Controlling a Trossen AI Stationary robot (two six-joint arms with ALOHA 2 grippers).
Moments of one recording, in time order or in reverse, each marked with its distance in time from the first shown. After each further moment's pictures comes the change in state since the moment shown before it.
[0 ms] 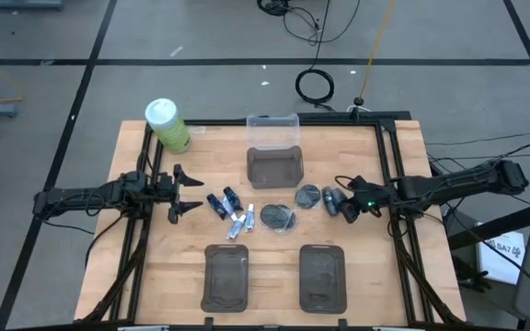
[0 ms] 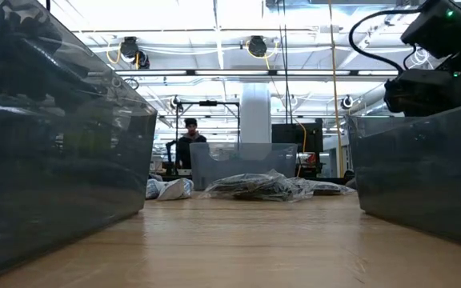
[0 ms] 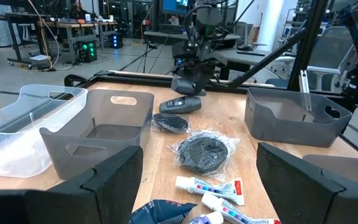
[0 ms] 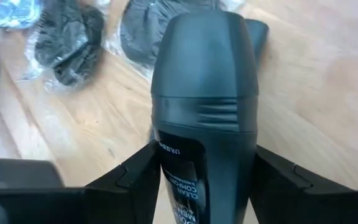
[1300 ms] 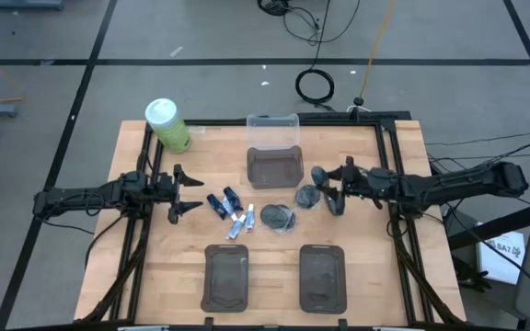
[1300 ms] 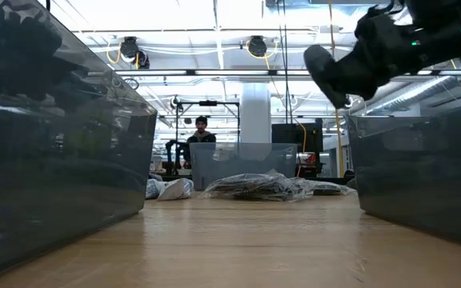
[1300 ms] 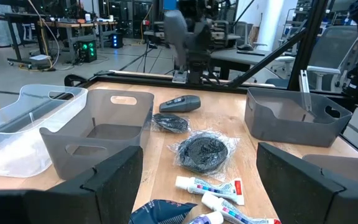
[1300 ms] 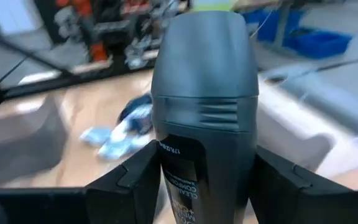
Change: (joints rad) left arm 0.000 0.000 0.000 0.000 0.000 0.000; right arm -0.104 0.104 0.007 0.782 0.123 -0.783
